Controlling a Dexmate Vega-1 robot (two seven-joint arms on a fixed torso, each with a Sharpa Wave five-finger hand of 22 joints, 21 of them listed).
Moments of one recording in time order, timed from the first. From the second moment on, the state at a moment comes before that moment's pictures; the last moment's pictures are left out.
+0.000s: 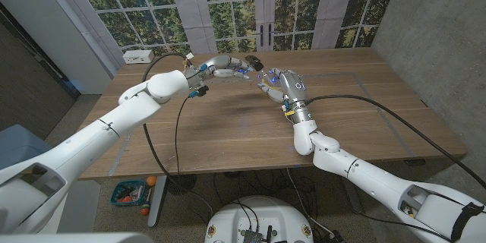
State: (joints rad) left arm 0.67 0.81 0.54 -1.75 -0.16 -0.06 -0.23; left_hand 0.85 0.04 0.42 -0.17 0.17 0.70 -0.07 0.37 0.20 0.57 -0.19 0.29 0.22 0.50 -0.05 0.30 0.23 0.35 -0.02 0.46 0.21; right arm -0.71 -0.47 -0.84 -1.35 -0.67 -0.04 -0.93; right_hand 0.89 -0.01 0.32 -0.13 0.22 0.77 0.12 0.45 0.21 0.94 0.01 0.62 0.71 0.83 -0.04 0.80 1.12 0.56 -0.05 0.77 0.30
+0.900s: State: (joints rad) left arm 0.72 0.82 0.50 -1.79 -0.18 -0.22 -0.25; left_hand 0.93 0.06 0.35 -0.17 0.18 0.78 -0.06 0.30 0.23 0.79 -0.18 0.29 0.35 0.69 -0.07 0.53 0.59 0.43 -0.05 1.03 0.56; right arm -0.70 -0.46 -0.86 -1.32 -0.67 -0.07 -0.92; right_hand 0.89 -0.01 0.31 -0.13 0.22 0.77 0.12 0.46 0.21 0.94 0.01 0.61 0.72 0.83 -0.03 0.79 1.16 0.56 -0.05 0.80 0.29
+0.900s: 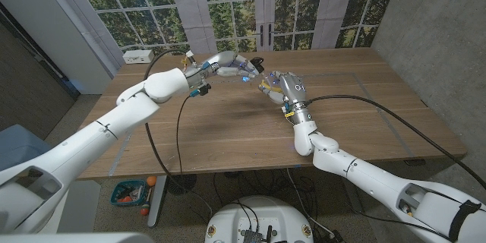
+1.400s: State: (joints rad) left arm 0.82 0.79 0.42 -1.82 -0.07 -0.29 -0.04; left_hand 0.76 -0.02 0.34 -0.15 0.18 0.30 -0.14 0.17 0.20 0.23 -0.11 0.17 0.26 0.25 -0.04 0.18 0.25 0.07 -0.01 0.87 0.32; right arm -0.69 -0.46 -0.88 -1.31 -0.67 -0.07 -0.93; right_hand 0.89 -0.01 0.31 -0.13 0.22 0.77 0.12 0.45 0.21 0.94 0.01 0.60 0.72 0.83 -0.03 0.78 1.17 0.55 -0.05 0.82 0.28
